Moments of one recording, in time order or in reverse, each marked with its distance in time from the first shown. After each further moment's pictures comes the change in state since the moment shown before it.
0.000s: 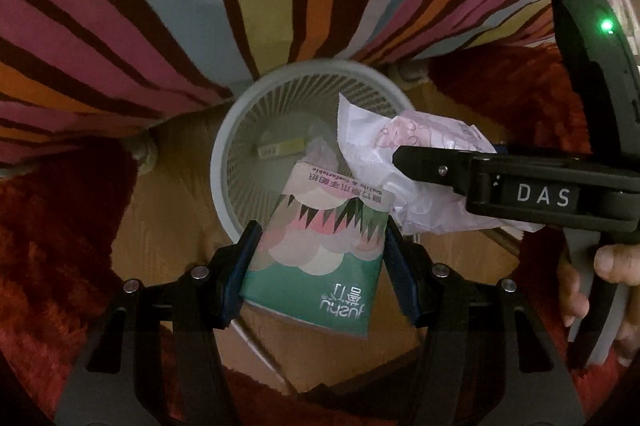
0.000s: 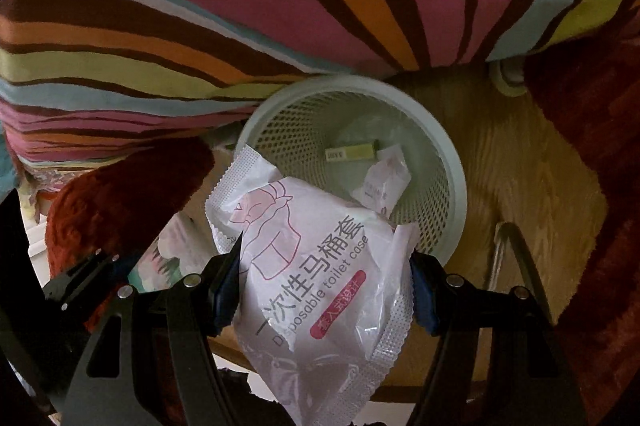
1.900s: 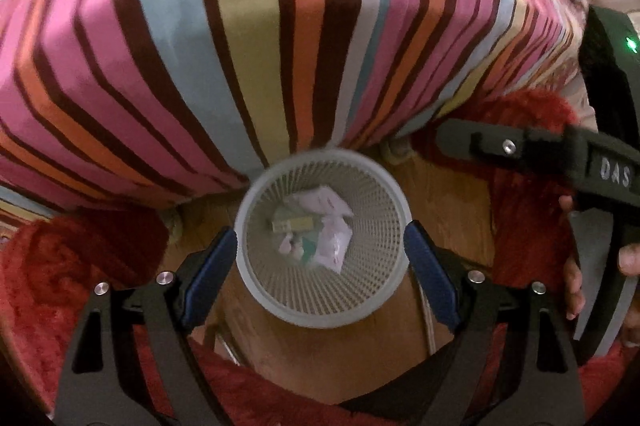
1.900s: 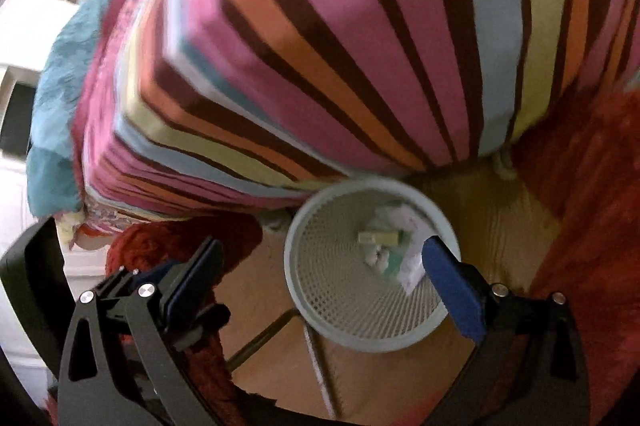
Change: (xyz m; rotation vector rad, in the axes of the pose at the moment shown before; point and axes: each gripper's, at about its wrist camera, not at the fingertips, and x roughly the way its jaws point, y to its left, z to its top) left arm -0.077 -0.024 -0.027 0.072 -0.370 0.060; right arm -0.106 0.011 -0.033 -0.117 -0.451 0.117
